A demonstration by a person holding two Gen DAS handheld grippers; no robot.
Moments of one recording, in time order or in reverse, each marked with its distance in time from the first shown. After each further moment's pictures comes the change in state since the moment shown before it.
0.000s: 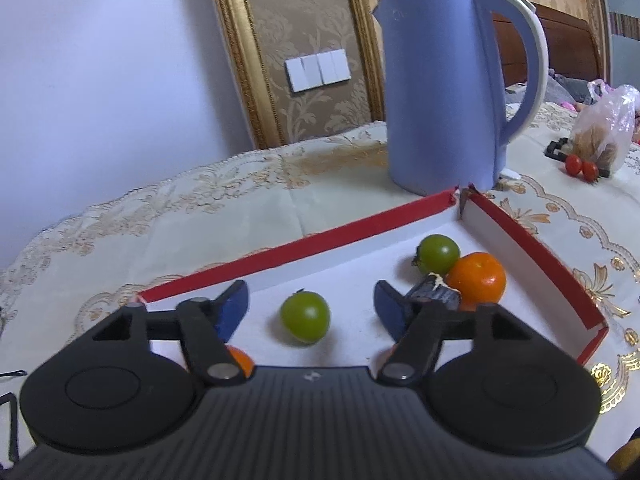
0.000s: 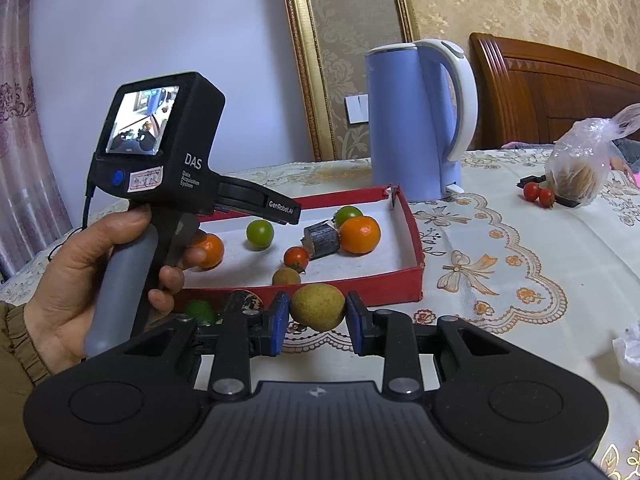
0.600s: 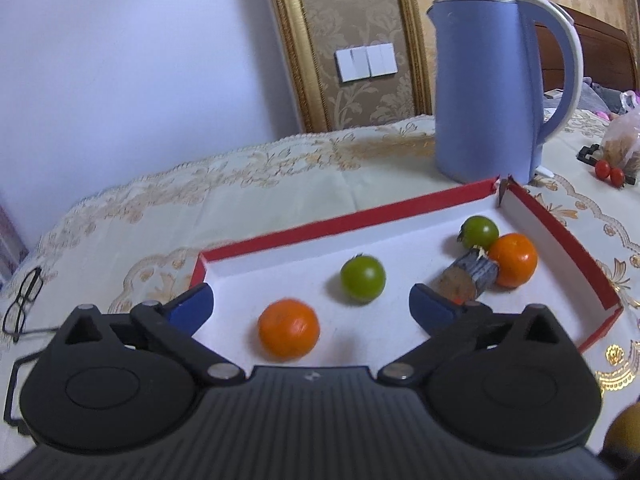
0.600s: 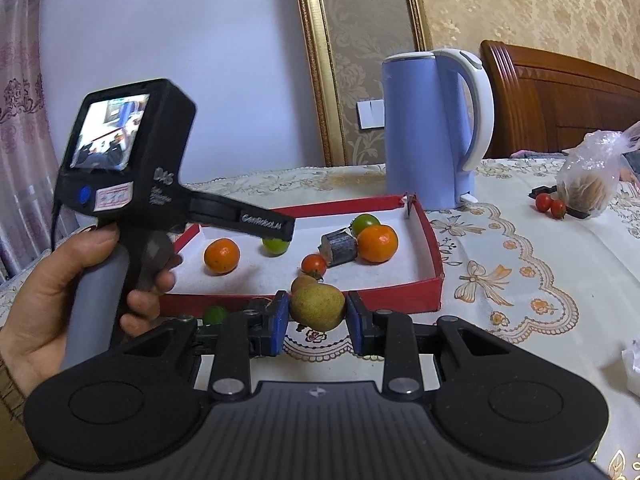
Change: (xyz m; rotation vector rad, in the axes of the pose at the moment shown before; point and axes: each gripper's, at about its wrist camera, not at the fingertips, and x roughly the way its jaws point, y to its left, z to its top) left arm -0.027 0.026 -0.018 -0.084 0.044 0.095; right arm 0.004 0.012 0.004 -0.021 -0.009 0.013
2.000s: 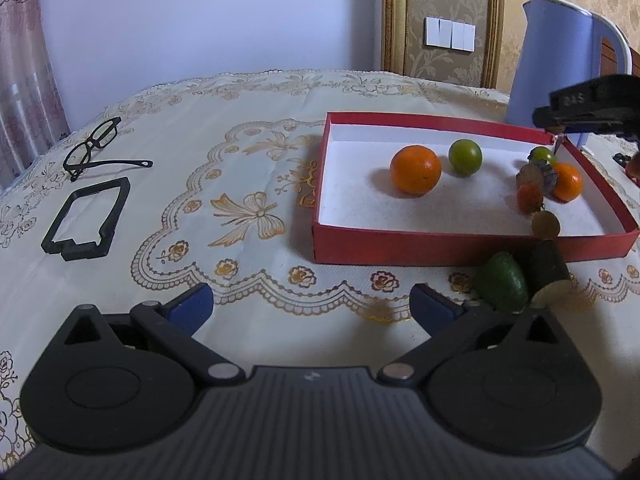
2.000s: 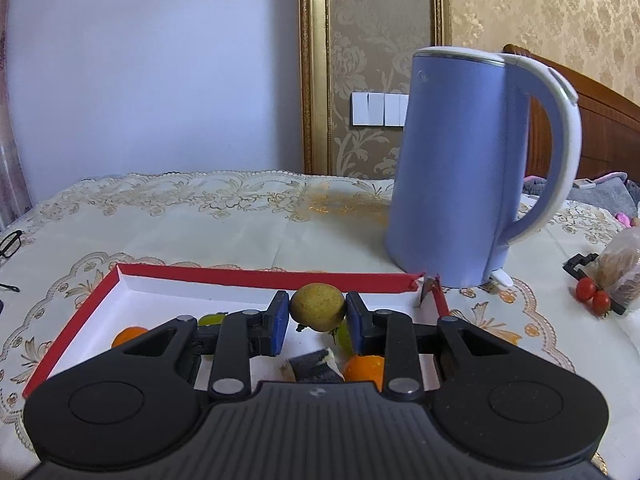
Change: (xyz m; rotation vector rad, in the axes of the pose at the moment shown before) left arm -0.056 0.081 -0.102 -0.246 0.123 0.058; right arm 0.153 0.004 0.092 -0.098 0.080 -0.106
